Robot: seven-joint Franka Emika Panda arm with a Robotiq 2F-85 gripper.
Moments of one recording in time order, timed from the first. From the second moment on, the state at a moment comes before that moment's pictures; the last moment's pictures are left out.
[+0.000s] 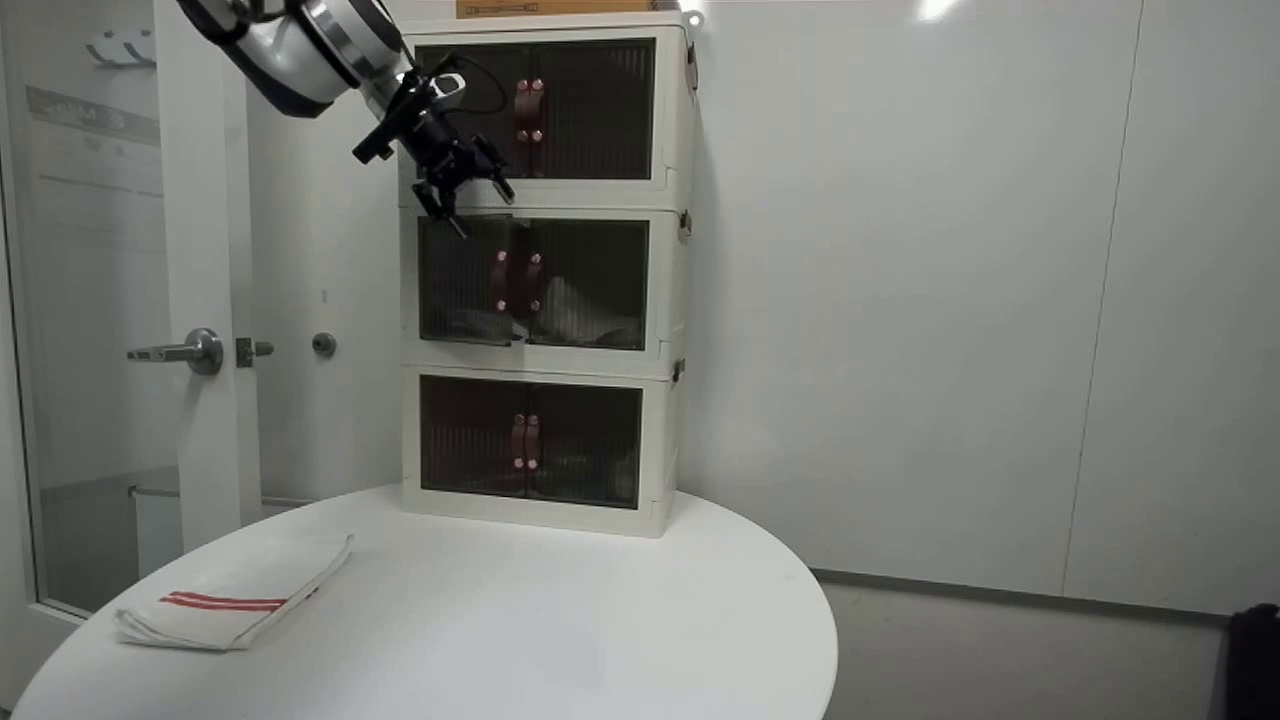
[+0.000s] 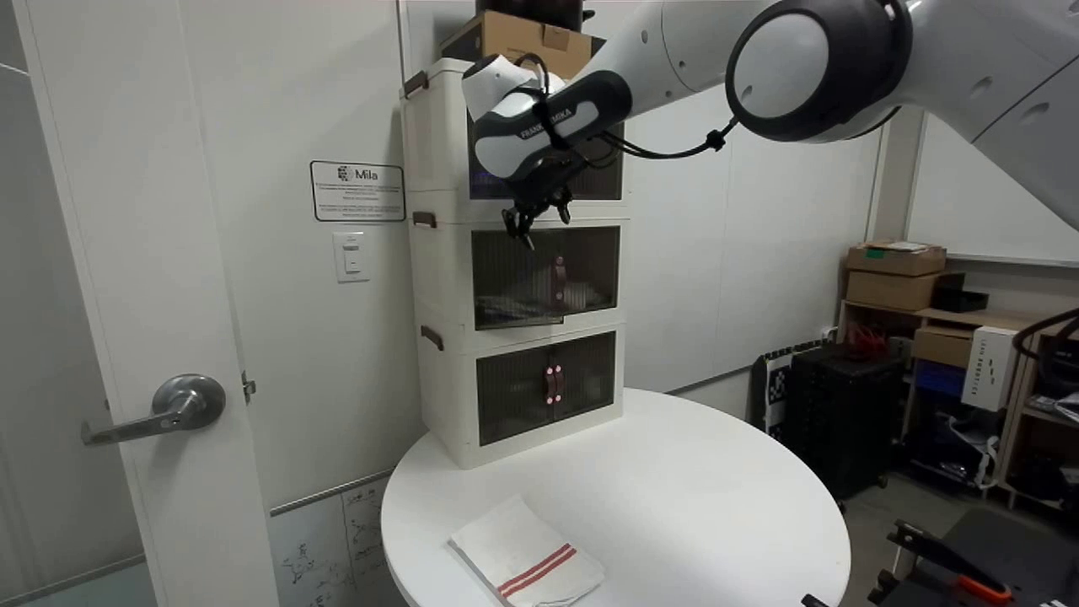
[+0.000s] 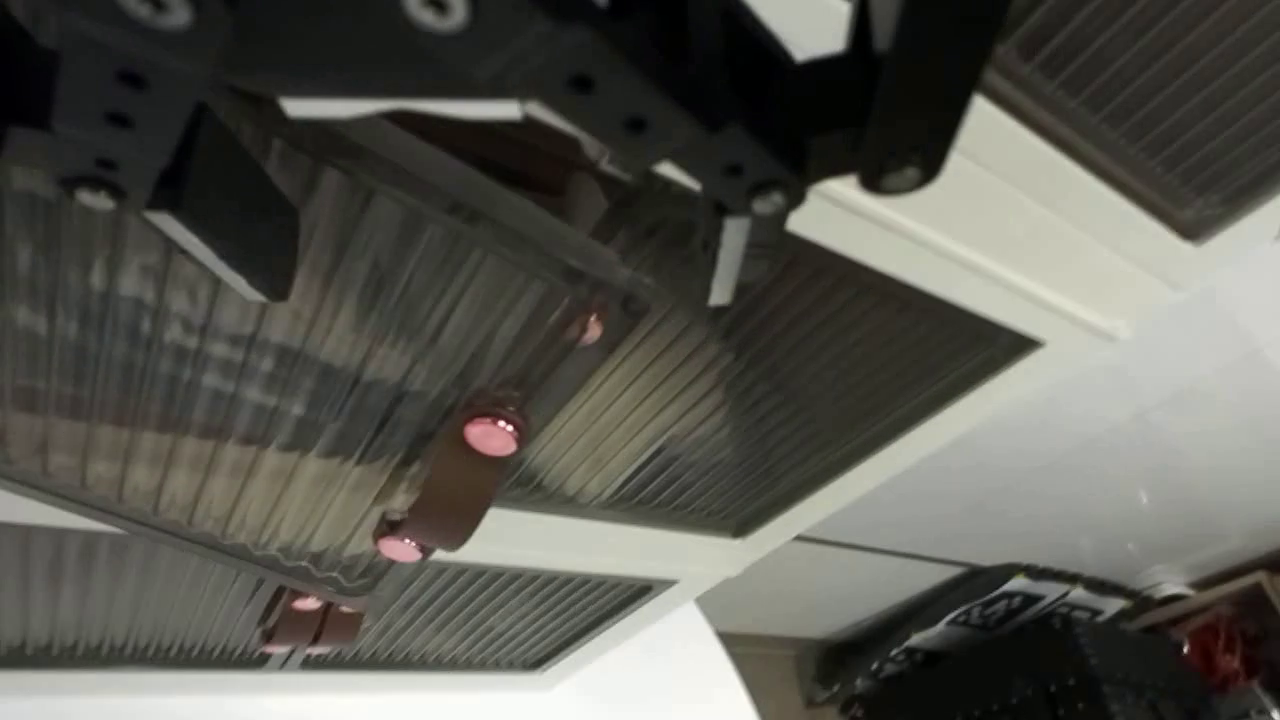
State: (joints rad) arm 0.25 0.78 -0.15 -0.92 -0.59 1.91 0.36
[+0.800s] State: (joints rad) arm 0.24 0.78 -0.20 -0.97 -0.67 2.08 0.57
